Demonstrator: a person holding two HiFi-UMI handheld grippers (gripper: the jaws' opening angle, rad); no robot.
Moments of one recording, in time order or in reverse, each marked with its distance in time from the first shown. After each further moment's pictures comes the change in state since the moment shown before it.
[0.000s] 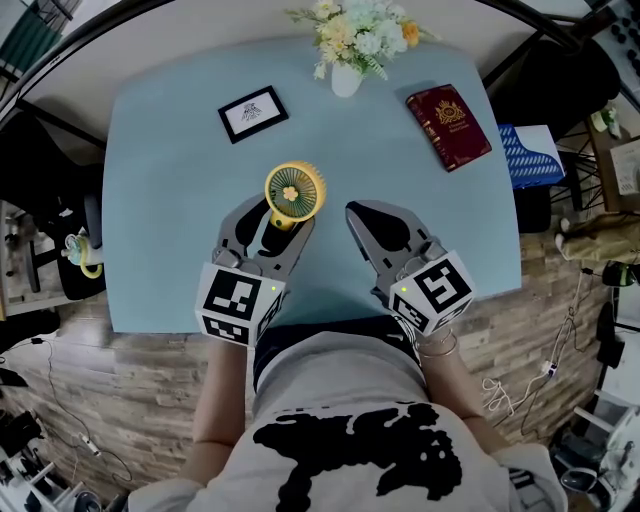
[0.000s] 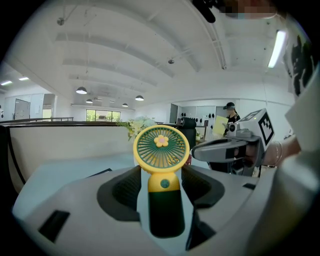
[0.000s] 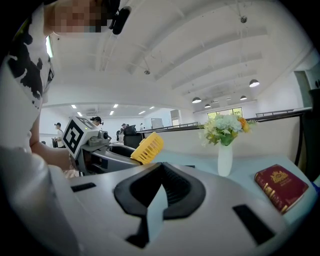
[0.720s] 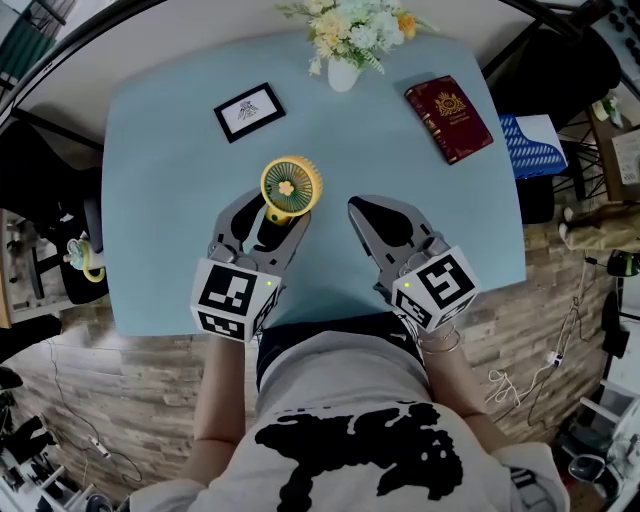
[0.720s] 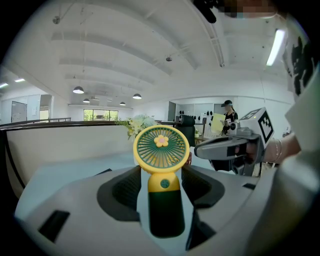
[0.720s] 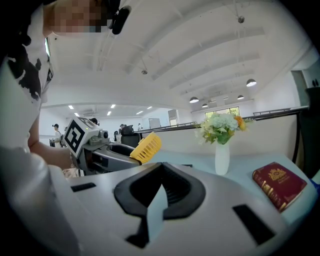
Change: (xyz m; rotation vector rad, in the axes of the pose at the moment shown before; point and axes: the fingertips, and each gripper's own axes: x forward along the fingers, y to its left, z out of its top) left arm 0.006 0.008 0.003 0.033 0.017 -0.018; right arm 0.001 -0.008 -0.003 0.016 0.001 -0.025
